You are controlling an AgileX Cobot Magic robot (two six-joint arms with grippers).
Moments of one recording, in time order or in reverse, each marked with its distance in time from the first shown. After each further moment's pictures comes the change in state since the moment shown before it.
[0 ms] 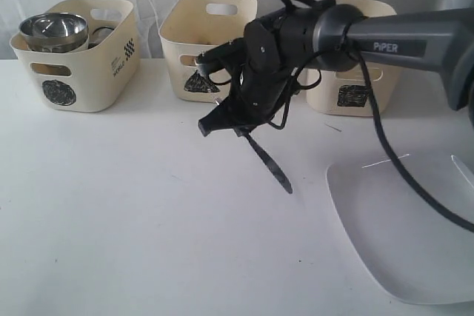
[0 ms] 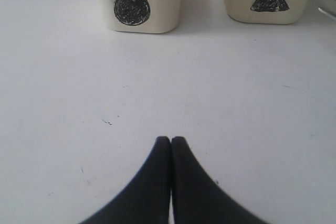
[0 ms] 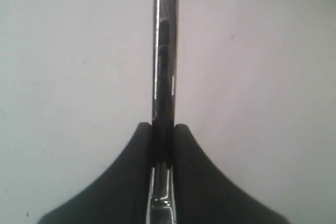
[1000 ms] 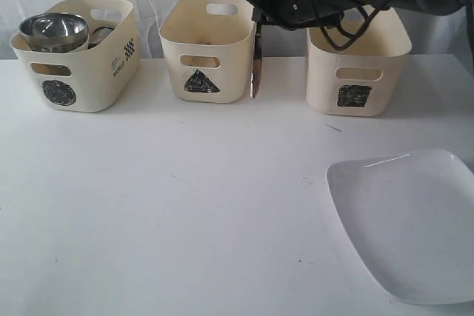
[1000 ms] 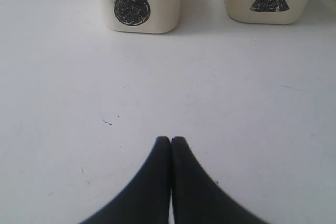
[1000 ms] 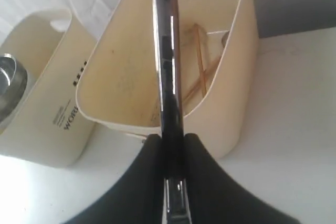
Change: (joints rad) left arm 0.000 0.000 0.000 0.000 0.000 0.000; right arm -0.214 -0.146 0.000 0.554 -0.404 -0.044
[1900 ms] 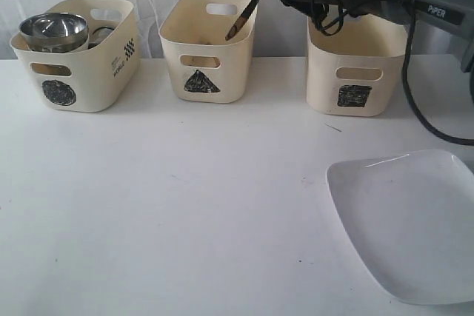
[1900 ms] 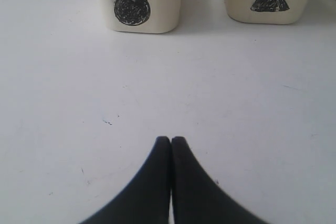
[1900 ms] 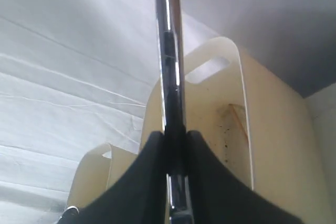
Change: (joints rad) left arm 0.000 0.000 0.000 0.000 0.000 0.000; right arm -0.075 0.291 -0.356 0.455 -0.144 0.003
